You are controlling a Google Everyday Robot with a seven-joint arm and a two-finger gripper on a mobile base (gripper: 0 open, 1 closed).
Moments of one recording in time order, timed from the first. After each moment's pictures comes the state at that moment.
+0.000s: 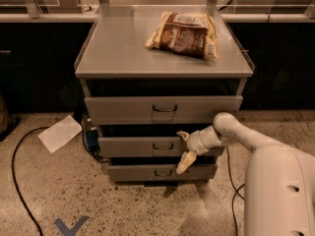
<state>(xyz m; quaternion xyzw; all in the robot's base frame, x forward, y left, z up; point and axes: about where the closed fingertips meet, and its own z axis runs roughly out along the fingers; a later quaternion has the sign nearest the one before) 0.654 -0.097 0.427 -0.62 0.67 0.29 0.28</state>
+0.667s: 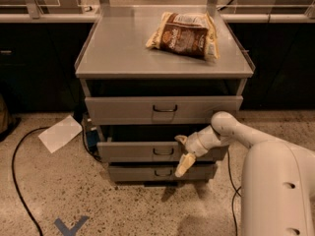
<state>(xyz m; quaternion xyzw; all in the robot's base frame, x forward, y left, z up) 0.631 -0.084 0.436 -0.61 0.68 0.33 0.24</state>
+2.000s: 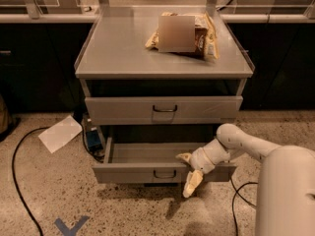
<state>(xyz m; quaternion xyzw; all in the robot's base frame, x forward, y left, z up) 0.541 -0.095 0.434 -0.61 0.66 0.40 0.19</state>
